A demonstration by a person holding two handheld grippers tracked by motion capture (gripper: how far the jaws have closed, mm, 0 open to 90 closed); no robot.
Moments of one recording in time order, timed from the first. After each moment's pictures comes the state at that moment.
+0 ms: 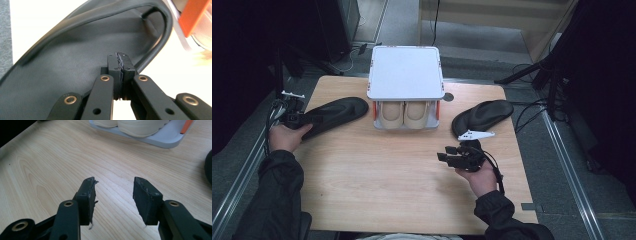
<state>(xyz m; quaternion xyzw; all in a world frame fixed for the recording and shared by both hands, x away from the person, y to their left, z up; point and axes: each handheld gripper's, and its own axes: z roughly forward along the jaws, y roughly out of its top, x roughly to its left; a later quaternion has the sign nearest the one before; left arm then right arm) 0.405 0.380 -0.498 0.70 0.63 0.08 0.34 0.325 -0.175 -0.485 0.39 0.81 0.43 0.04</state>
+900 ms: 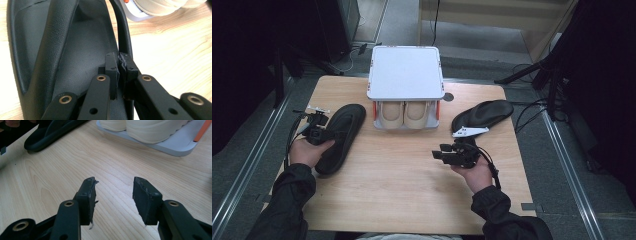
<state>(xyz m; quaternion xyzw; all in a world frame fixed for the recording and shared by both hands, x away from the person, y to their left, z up) 0.368 0.301 -0.499 0.74 0.58 0.02 0.34 0.334 -0.161 -0.483 0.37 0.82 0.43 0.03</state>
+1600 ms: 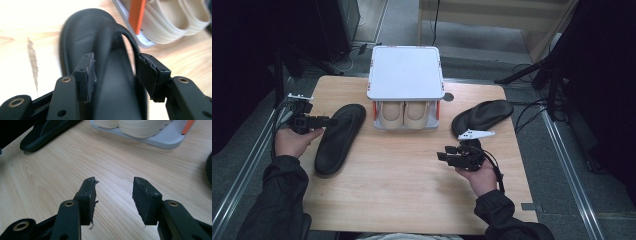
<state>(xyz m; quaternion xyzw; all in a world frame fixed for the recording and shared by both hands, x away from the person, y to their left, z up) 0.379 0.335 -0.468 0.72 0.58 0.09 0.37 0.327 -0.175 -0.484 0.39 0.81 0.43 0.04</state>
